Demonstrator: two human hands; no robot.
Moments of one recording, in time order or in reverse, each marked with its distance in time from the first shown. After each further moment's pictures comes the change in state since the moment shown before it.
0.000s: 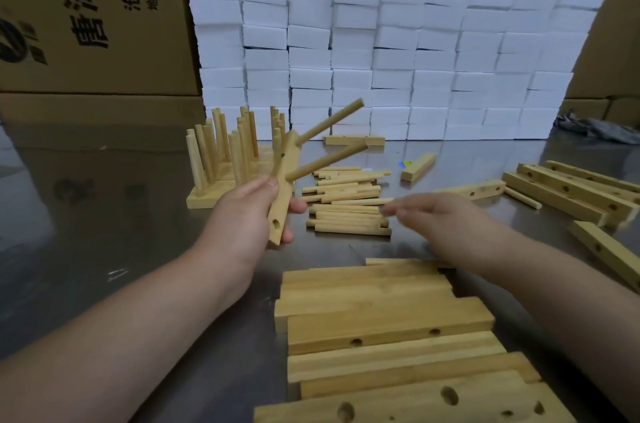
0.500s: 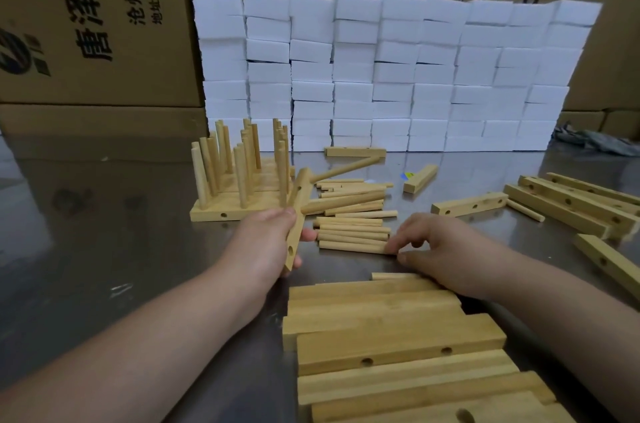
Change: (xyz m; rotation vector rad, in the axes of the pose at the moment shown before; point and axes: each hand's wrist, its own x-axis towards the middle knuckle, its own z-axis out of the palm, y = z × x) left_hand 0.004 -0.011 0.005 0.098 -0.001 -0.098; right_hand 0.005 0.006 0.003 -0.262 -0.119 -0.098
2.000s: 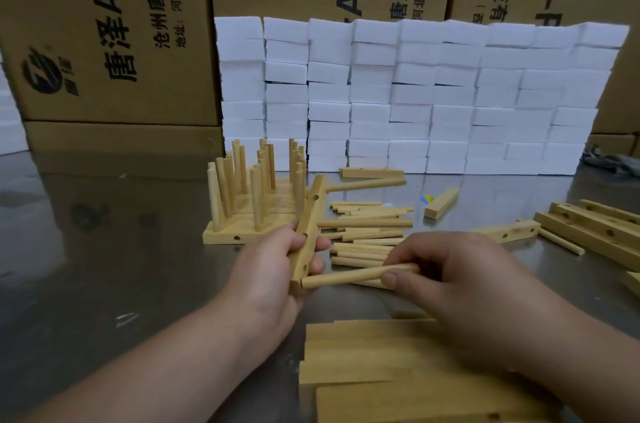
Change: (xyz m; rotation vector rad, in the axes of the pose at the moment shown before) left_hand -0.001 0.010 0.001 -0.561 -0.058 -0.124; right_hand -0.017 -0.045 0.002 0.054 0.255 -0.227
